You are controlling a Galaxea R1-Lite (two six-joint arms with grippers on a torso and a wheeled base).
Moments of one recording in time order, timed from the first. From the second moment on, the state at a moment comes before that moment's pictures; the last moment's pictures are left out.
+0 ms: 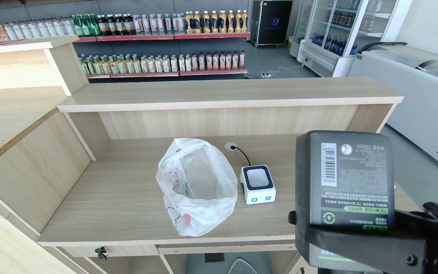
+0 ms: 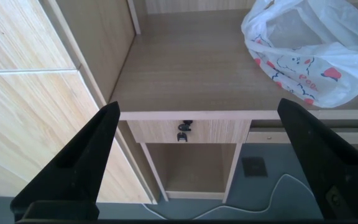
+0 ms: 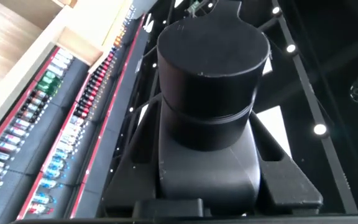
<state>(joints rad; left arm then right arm) 0.00 0.00 0.00 0.04 0.08 0.07 0.84 1.30 -0.40 -1.07 0.56 -2.46</state>
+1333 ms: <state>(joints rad) 0.00 0.00 0.00 0.03 0.08 0.07 0.84 1.22 -0.37 -1.06 0.58 -2.47</state>
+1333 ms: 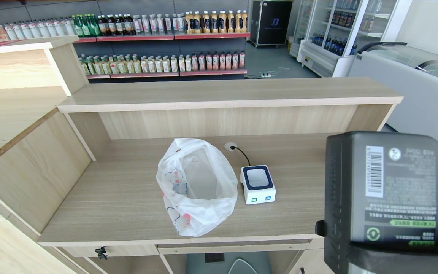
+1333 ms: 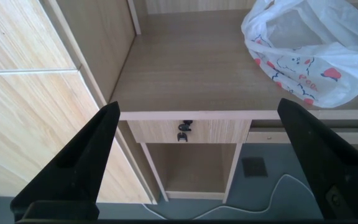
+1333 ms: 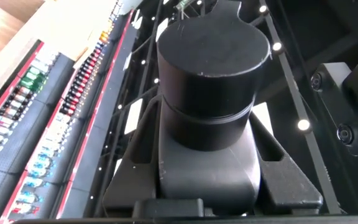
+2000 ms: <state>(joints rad) 0.00 0.00 0.00 0.04 0.08 0.07 0.26 1.21 -0.63 -0.49 0.42 -1.53</state>
